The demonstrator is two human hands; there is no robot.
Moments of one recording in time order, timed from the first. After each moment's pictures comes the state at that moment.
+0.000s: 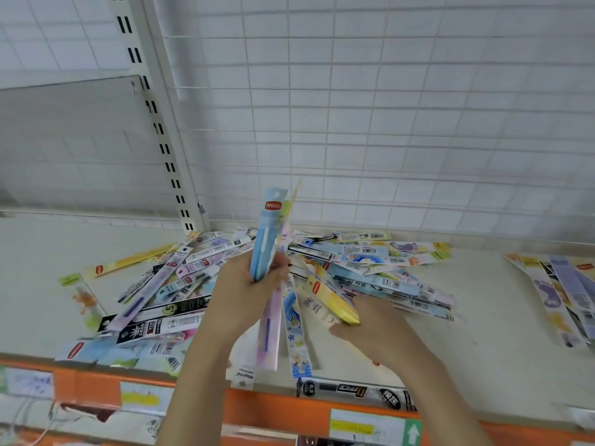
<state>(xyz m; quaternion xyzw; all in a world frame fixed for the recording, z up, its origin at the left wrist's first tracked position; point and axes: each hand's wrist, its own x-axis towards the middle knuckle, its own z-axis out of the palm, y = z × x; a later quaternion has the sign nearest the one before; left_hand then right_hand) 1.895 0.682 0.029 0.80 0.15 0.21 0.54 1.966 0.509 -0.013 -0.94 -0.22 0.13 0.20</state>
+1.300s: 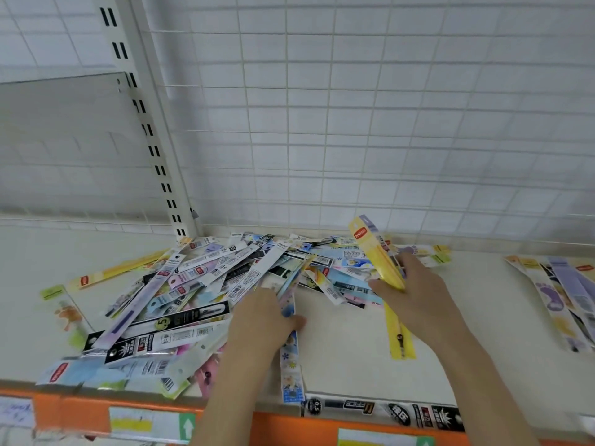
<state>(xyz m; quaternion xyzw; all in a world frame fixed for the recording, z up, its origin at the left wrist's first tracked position) 1.925 0.678 -0.010 0.94 0.24 -0.02 0.24 1.989 0.489 0.019 -0.92 -0.12 0.01 0.38</state>
